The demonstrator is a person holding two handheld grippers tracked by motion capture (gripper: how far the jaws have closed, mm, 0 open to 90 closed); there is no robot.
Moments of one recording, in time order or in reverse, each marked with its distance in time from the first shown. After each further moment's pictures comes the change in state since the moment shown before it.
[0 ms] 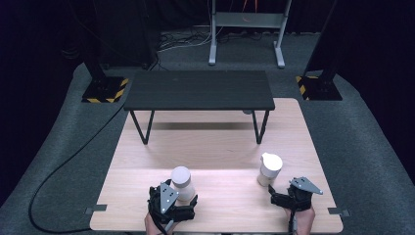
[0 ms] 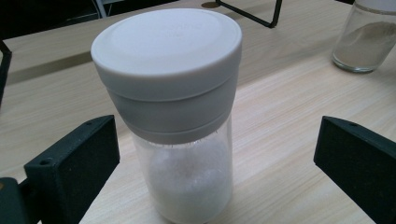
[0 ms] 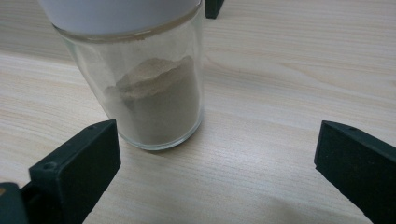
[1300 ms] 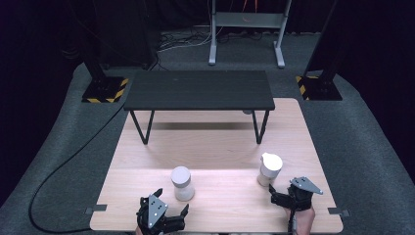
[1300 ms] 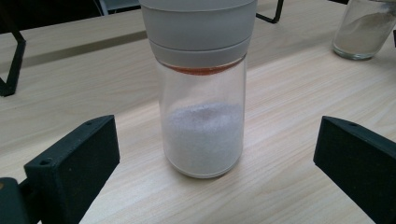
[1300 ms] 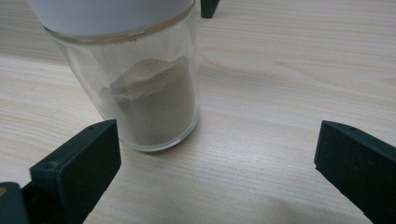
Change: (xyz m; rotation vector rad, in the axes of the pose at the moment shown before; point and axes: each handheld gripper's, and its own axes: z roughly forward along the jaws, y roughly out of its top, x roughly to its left) left arm 0.009 -0.040 -0.022 -0.040 -0.003 -0.011; right arm 0.002 0.001 0.000 0.003 -0.013 0.011
